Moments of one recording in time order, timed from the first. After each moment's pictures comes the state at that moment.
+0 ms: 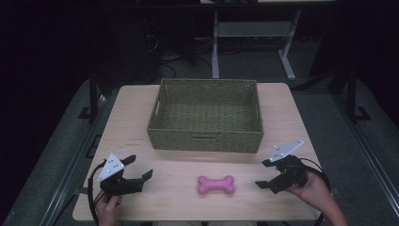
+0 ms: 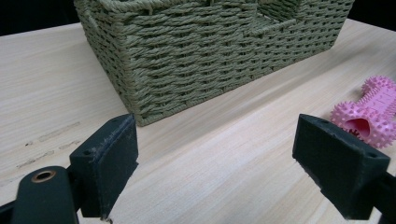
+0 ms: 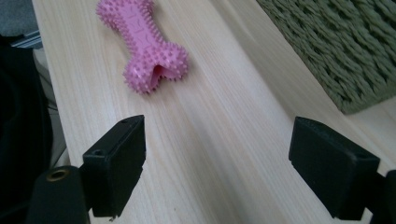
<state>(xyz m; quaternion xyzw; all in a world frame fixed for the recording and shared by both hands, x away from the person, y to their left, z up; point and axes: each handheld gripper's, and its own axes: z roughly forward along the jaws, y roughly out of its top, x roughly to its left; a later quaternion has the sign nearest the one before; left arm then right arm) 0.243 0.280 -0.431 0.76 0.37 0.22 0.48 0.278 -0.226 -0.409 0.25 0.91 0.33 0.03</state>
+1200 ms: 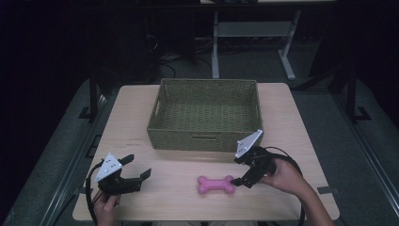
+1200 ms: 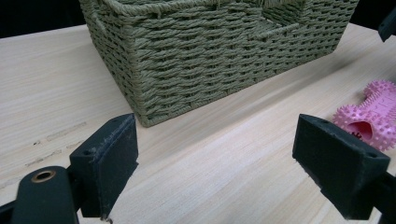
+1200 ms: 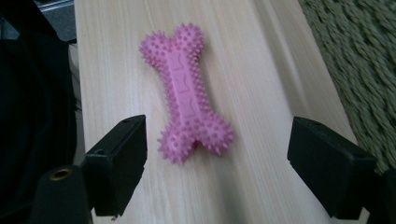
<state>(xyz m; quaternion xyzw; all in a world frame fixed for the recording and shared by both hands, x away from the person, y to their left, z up) 0.242 0.284 -0.429 0.75 0.37 0.22 0.49 0.305 -0.143 -0.396 0.14 0.95 0.29 -0.01</state>
